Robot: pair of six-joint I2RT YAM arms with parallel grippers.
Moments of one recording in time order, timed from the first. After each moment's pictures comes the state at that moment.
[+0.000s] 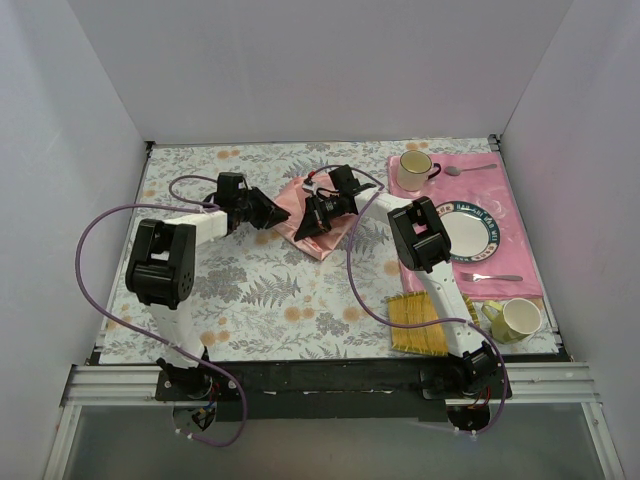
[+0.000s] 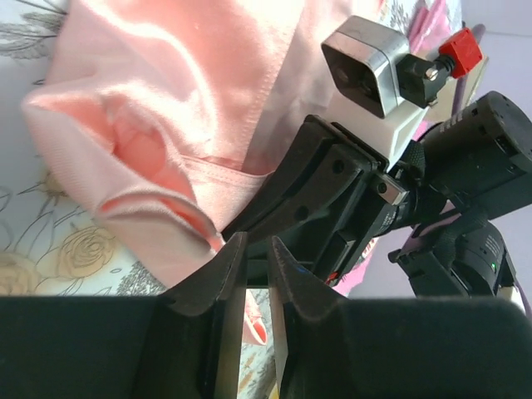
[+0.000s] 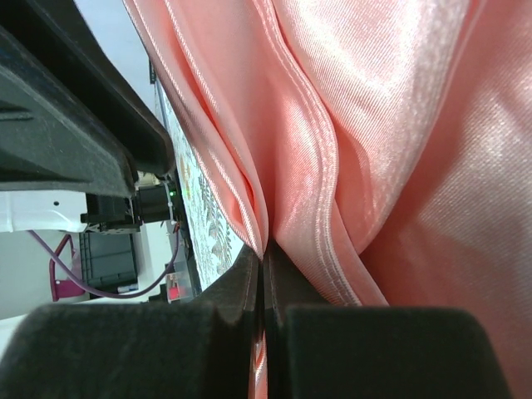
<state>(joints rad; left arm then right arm) -0.19 1.88 1.09 0.09 0.49 -1.03 0.53 2.59 1.96 -0.30 -1.15 0.47</state>
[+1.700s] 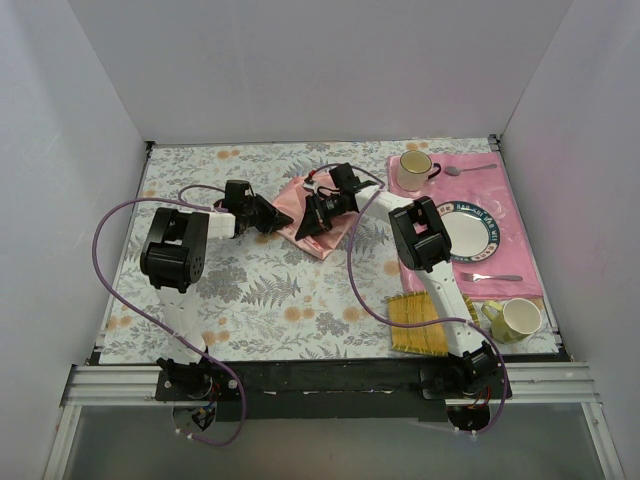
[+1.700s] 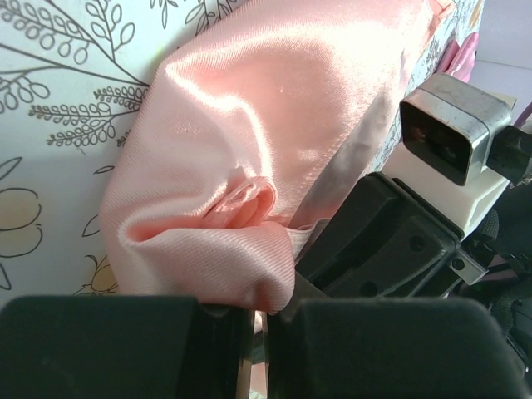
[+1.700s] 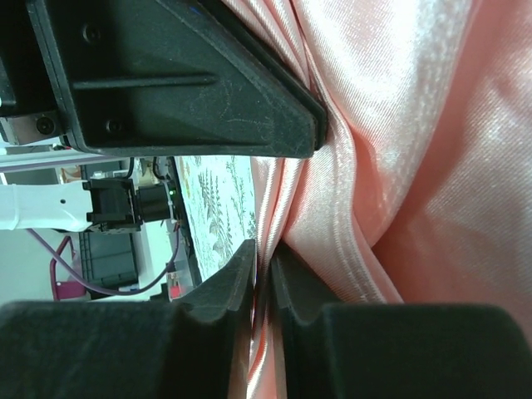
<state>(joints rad) -0.19 2.04 1.11 0.20 0.45 -1.09 0.52 2.59 1.99 -0.36 -1.14 0.44</state>
